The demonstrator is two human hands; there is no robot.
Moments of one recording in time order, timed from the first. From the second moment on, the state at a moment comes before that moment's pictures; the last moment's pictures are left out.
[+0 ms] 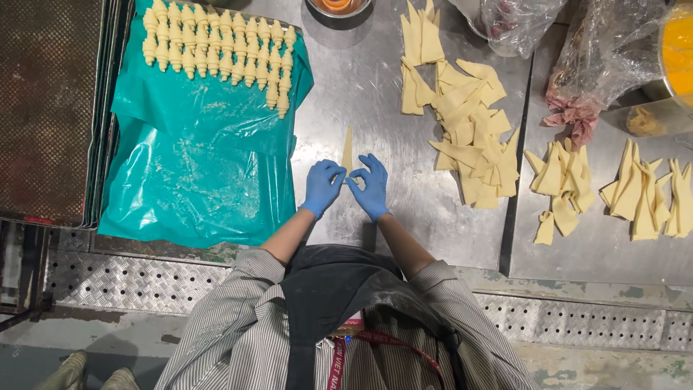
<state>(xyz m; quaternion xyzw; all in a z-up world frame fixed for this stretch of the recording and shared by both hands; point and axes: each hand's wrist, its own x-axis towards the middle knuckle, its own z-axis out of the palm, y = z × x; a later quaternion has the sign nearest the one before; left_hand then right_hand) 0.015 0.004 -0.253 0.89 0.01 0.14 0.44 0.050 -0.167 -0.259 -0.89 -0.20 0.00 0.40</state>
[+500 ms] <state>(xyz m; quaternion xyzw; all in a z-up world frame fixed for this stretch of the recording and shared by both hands) 0.048 0.019 -0.275 0.89 -0.14 0.13 0.41 0.085 -0.155 -0.262 -0.89 -0.18 -0.02 0.42</state>
